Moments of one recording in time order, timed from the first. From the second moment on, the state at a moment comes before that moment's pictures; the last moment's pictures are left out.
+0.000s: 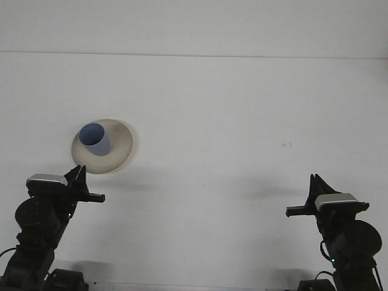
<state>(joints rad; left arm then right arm) -0.10 0.51 0.62 -0.25 -0.05 -0.01 0.07 0.40 0.55 -0.31 -0.03 0.01</state>
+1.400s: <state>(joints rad) -0.10 0.45 0.59 -0.15 -0.05 0.01 0.07 0.40 0.55 -0.29 -0.03 0.01</state>
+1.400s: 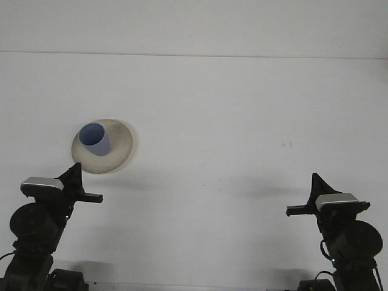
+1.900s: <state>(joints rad) -0.05 0.17 0.13 0.17 -0.05 0.01 0.07 0.40 0.55 -0.29 -0.03 0.01</state>
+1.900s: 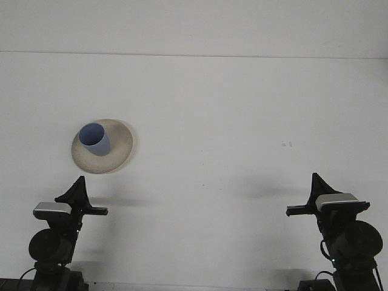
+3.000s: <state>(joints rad) -0.02 0.01 0.03 0.20 -0.05 -0.01 0.07 0.40 0.55 -0.29 -0.03 0.01</state>
